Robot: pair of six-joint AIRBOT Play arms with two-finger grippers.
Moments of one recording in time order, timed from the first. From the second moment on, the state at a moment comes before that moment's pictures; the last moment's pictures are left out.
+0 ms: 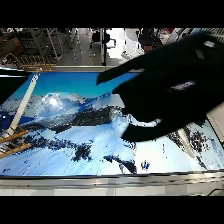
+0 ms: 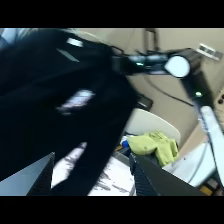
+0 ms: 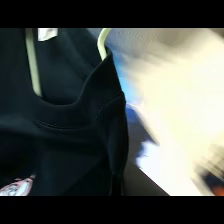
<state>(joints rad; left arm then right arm) 0.39 -0.91 1.41 -0.03 -1.47 -0.87 -0.16 -1.22 1.96 -2.12 1.39 1.86</state>
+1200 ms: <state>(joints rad) 0.44 -1.06 1.41 -0.03 -1.64 -0.92 -1.48 -1.24 2.05 -2.23 0.96 2.03</state>
